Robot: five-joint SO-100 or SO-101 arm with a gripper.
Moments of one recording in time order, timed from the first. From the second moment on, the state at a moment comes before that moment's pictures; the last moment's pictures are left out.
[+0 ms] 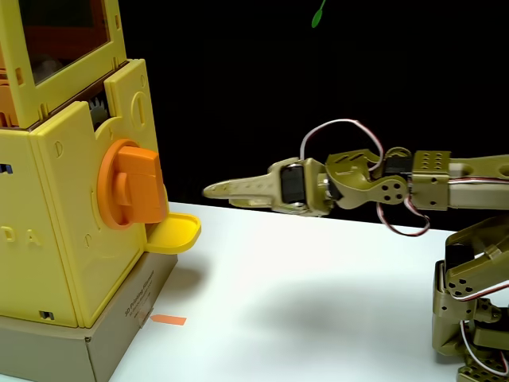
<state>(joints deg) 7.6 144.5 149.7 6.8 -51.9</state>
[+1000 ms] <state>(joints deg) 6.5 107.8 145.5 -51.1 -79.1</state>
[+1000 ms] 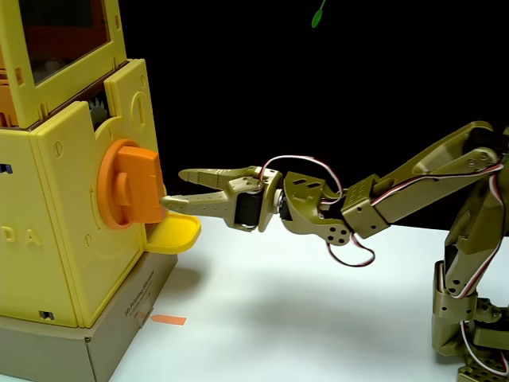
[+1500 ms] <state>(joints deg) 6.5 100.0 136.5 -48.4 -81.8</state>
